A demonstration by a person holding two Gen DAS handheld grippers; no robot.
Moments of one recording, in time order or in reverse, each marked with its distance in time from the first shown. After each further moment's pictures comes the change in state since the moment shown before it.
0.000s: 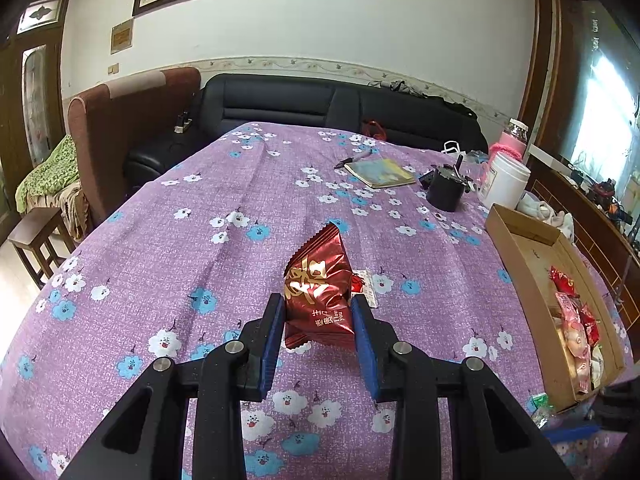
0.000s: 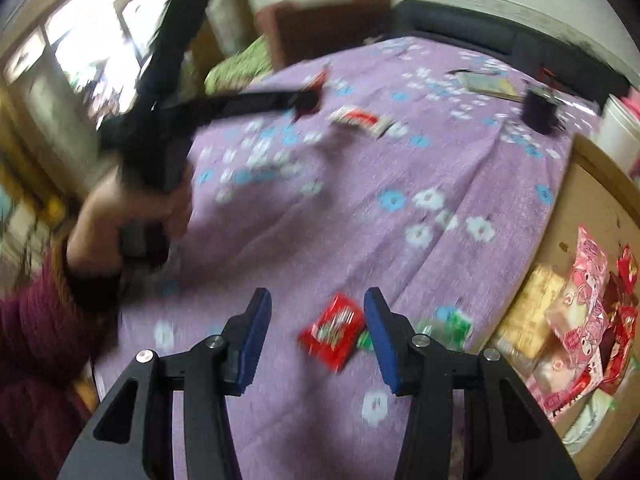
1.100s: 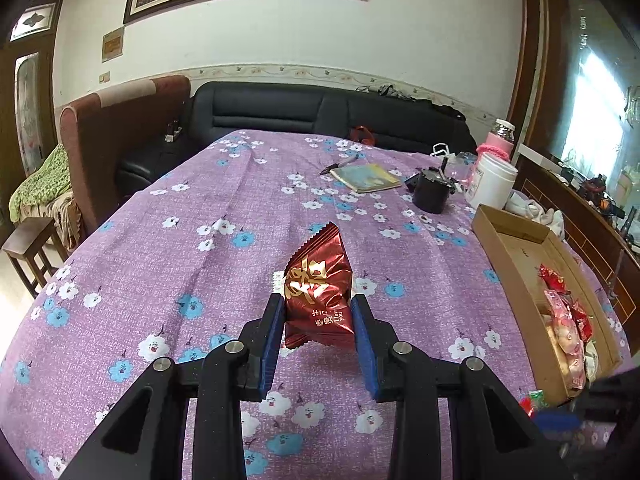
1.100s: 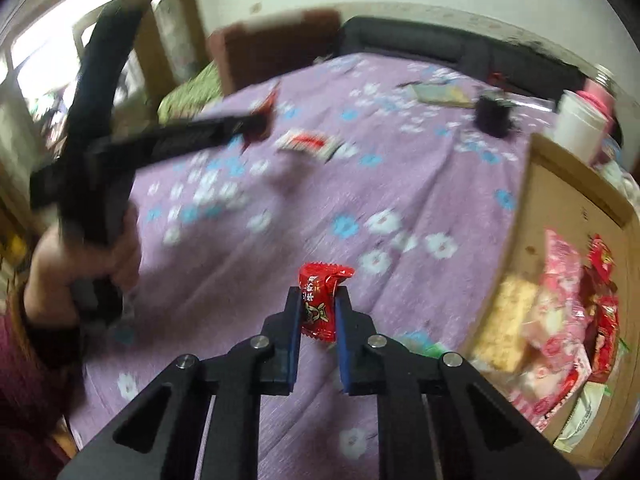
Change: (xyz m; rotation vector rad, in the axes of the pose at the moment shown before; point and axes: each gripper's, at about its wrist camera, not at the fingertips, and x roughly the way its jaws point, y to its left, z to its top) left arm -0.009 -0.006 -0.001 0.029 -0.030 -0.034; right arm 0.005 -0.021 0.015 0.175 -0.149 -0.167
